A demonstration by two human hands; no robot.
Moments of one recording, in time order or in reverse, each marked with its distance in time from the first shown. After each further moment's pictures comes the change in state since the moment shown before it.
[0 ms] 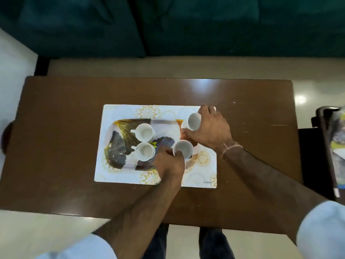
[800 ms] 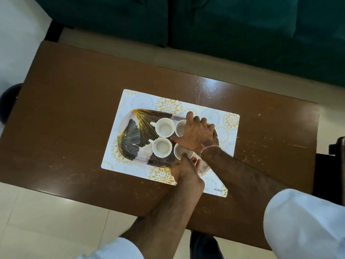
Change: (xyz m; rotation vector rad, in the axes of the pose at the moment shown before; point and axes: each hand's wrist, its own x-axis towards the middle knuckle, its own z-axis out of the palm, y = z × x) left_hand 0.012 -0.001 0.004 -1.066 -0.028 -0.944; right_hand 0.027 -0.080 0.077 -0.207 -0.224 -0.076
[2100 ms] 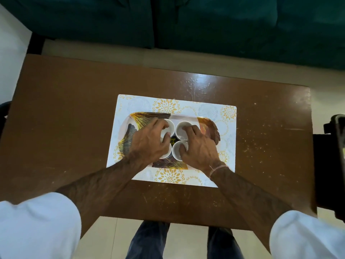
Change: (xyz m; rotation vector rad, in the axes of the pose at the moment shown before) left_hand 0.038 0.154 -0.022 1.682 -0.472 1.768; right_hand -0.055 -0.002 0.026 0.153 0.229 -0.124
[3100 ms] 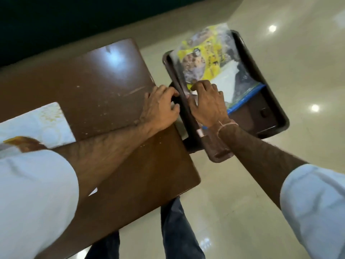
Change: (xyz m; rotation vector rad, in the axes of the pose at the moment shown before) left_hand 0.076 0.456 0.282 -0.028 -0.357 0.448; right_hand -0.210 0.448 -0.136 -0.079 0.327 0.596
